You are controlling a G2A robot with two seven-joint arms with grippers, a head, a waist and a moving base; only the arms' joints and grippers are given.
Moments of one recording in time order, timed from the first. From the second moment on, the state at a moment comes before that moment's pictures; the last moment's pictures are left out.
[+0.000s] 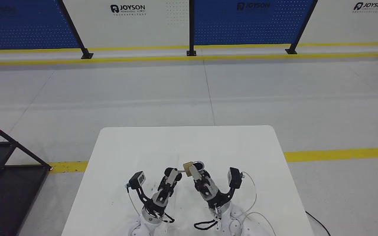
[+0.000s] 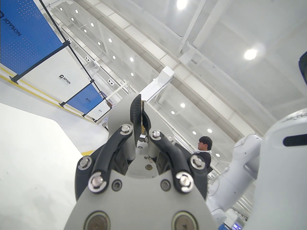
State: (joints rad) left arm 1.67 -1.19 -0.93 -1.45 0.50 -1.01 0.64; right arm -1.55 -1.37 0.88 -1.36 -0.85 -0.85 -0.69
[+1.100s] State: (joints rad) left arm 1.65 -1.23 -0.91 -1.45 0.48 -0.97 0.73; right arm -1.57 -1.40 0.87 -1.40 -0.75 -0.76 -0.75
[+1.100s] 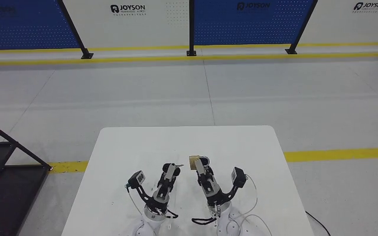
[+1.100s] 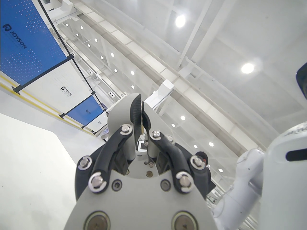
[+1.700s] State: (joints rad) left arm 1.63 -1.28 -0.90 -1.41 0.50 -0.97 0.75; right arm -1.55 -1.43 0.83 -1.35 -0.81 -0.70 -0.86
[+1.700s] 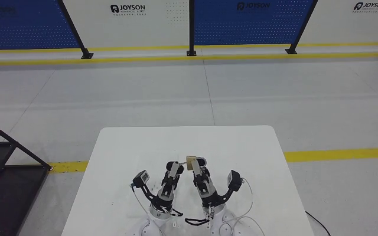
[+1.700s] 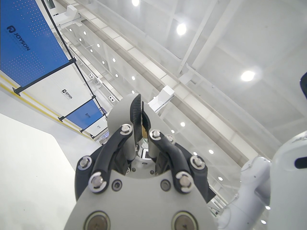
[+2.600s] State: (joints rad) left arm 1.65 -1.31 -0.94 -1.39 0.48 -1.00 0.68; right arm -1.56 -1.45 0.85 -1.34 -0.81 -0.71 -0.83
